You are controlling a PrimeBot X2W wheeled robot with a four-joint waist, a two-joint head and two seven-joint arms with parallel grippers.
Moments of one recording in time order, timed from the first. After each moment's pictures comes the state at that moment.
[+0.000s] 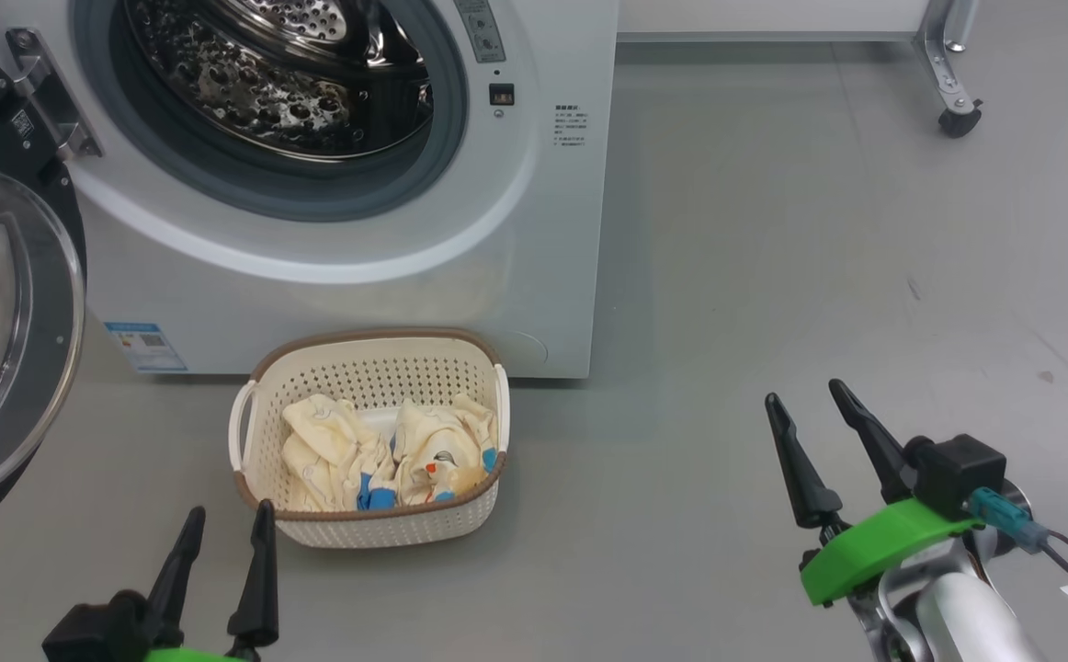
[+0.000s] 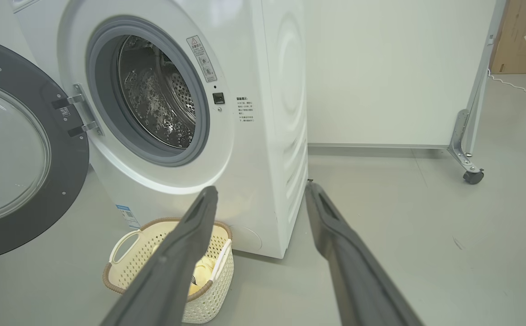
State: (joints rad) left arm 0.04 0.17 -0.13 0.17 -0.40 -0.09 -0.25; right arm -0.11 -0.07 0.17 0.29 0.22 0.13 -0.25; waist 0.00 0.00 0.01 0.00
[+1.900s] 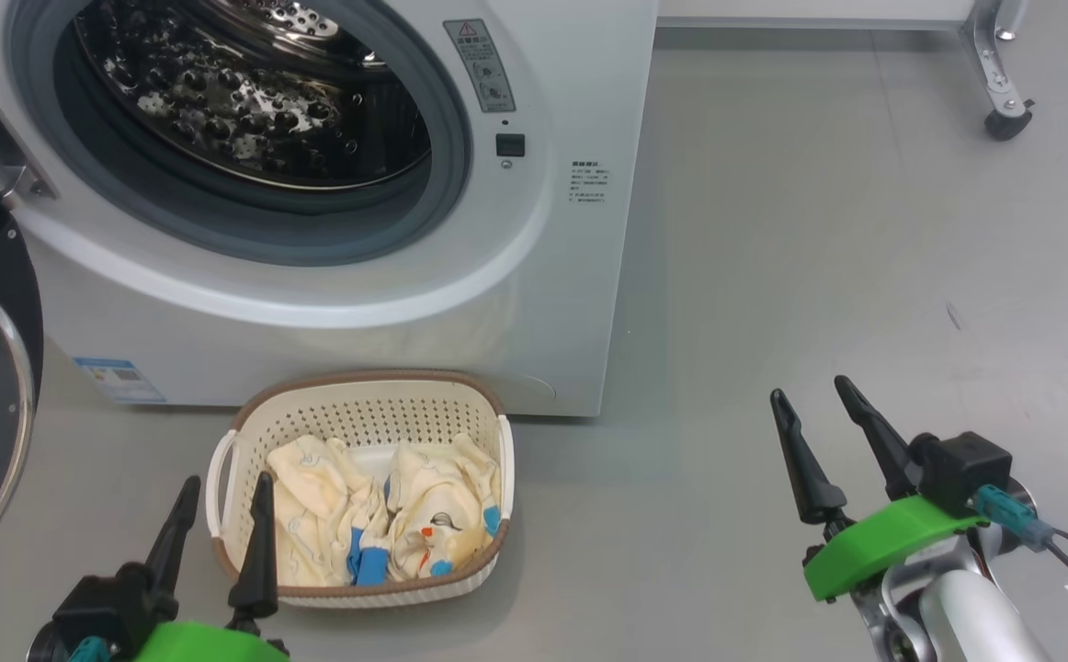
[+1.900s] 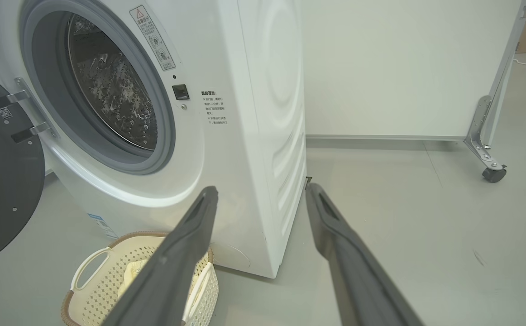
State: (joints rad) left arm 0.00 0.13 -0.09 0.20 -0.28 -0.12 -0.25; right arm -0.11 -0.07 0.16 0.29 0.22 0.13 -0.25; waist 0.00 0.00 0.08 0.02
